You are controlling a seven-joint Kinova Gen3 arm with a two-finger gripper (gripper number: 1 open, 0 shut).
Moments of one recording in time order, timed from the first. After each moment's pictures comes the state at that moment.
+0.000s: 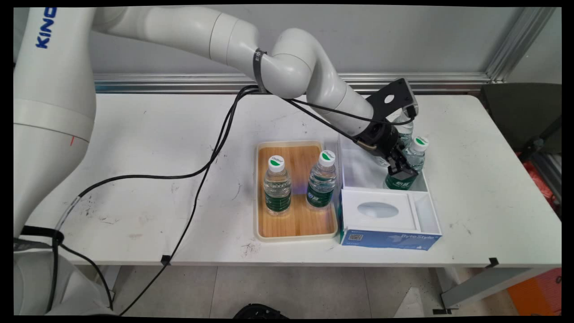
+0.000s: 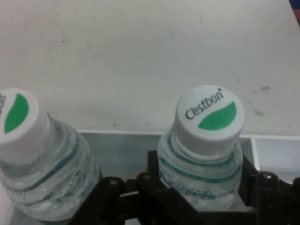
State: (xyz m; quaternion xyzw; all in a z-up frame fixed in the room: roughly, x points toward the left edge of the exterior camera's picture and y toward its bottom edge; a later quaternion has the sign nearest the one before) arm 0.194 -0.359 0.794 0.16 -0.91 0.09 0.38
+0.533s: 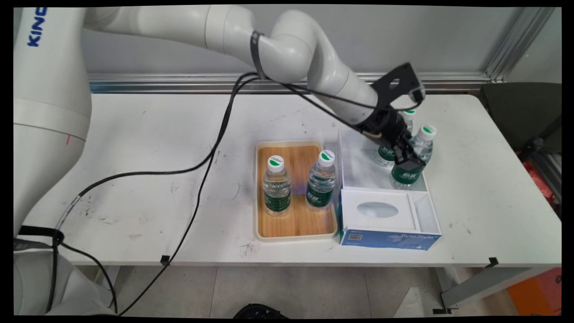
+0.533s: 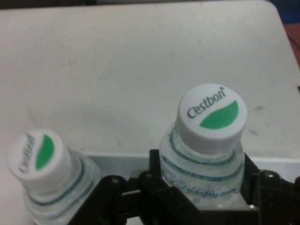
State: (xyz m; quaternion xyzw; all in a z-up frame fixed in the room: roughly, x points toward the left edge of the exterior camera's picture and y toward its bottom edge) arm 0.195 -0.361 0.829 0.16 -0.90 0.09 0.39
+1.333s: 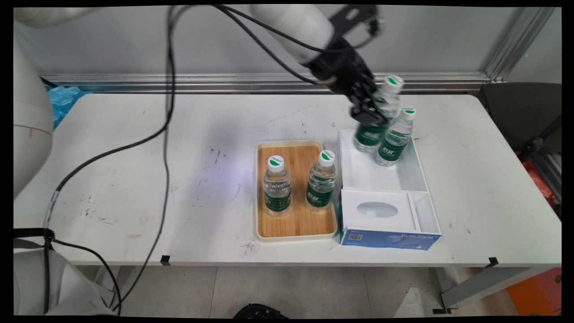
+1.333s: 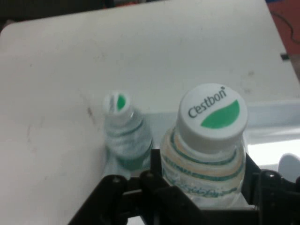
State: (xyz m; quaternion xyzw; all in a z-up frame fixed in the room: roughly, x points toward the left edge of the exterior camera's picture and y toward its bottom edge) arm 0.291 -0.344 0.938 0.11 -0.92 0.12 0.36
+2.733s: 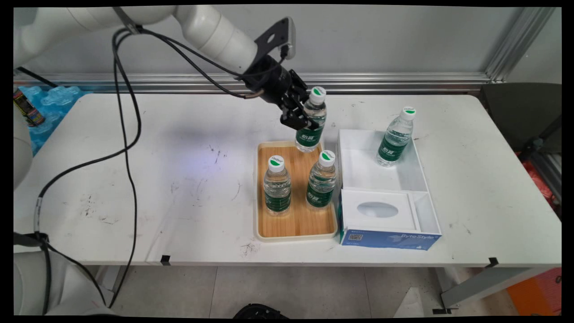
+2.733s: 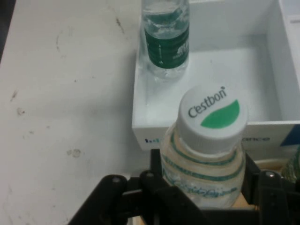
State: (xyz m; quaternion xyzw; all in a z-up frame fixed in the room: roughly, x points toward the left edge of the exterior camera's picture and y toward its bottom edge) arm 0.411 -0.342 0.876 0.13 -0.92 0.13 0.34
